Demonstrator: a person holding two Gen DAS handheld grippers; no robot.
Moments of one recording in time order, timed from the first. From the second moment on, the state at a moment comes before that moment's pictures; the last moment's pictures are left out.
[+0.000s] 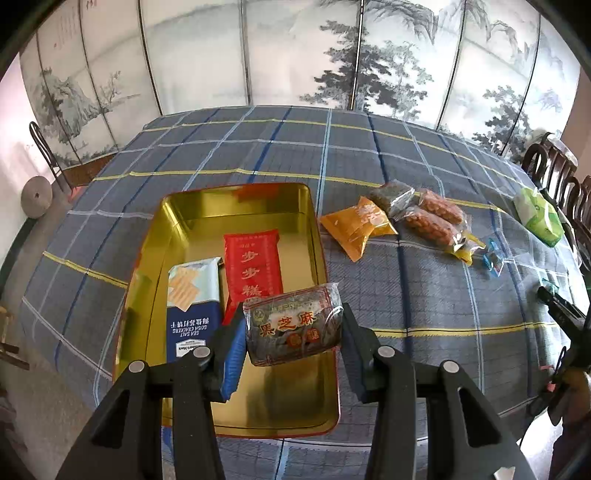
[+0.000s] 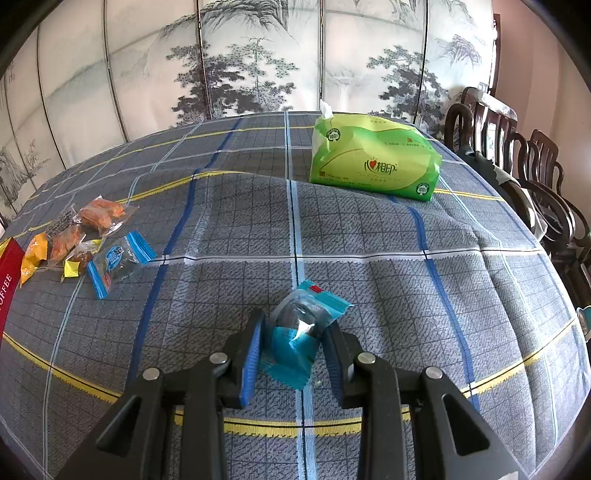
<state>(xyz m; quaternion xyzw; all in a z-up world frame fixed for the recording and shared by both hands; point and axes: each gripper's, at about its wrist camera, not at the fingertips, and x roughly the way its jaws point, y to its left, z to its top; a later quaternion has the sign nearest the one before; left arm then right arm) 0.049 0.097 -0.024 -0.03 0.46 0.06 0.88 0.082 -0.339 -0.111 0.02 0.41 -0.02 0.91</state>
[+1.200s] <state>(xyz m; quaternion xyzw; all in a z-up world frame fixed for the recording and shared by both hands) 0.056 0.110 -0.057 -0.03 0.49 0.07 0.87 0.083 -0.339 -0.111 0.02 0.41 -0.03 0.91</state>
